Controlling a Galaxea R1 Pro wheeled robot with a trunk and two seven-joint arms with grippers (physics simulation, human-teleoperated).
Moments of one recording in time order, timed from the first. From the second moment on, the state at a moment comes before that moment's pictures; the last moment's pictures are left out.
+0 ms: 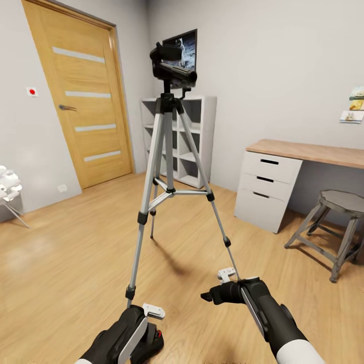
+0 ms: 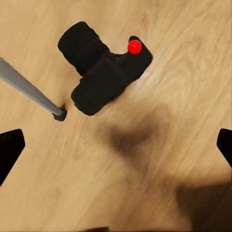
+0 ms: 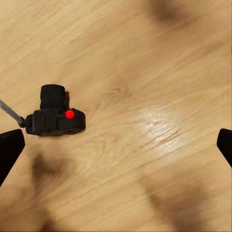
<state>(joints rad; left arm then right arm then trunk) -0.45 -0.06 -0.43 -0.76 0.32 0.83 0.27 -0.49 0.01 0.10 -0.94 0.15 0.72 0.54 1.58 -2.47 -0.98</state>
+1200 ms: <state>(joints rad) -0.75 -0.09 -0.78 -0.44 0.26 0.85 0.00 -0.36 -0.08 0.09 -1.02 0.15 0.67 0.56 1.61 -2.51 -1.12</state>
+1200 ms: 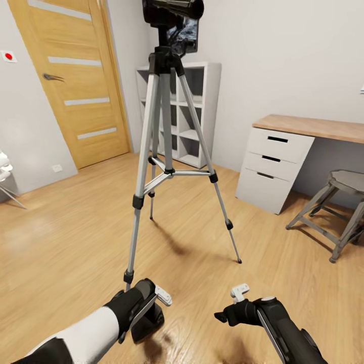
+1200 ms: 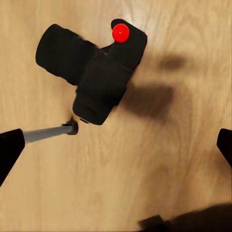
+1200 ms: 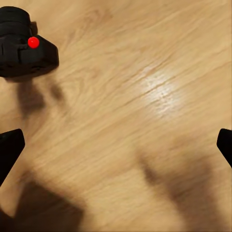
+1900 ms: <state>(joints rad) -0.79 -0.10 -0.81 -0.44 0.24 0.85 -0.01 -0.36 -0.08 0.09 -1.02 0.15 0.66 0.56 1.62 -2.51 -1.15</state>
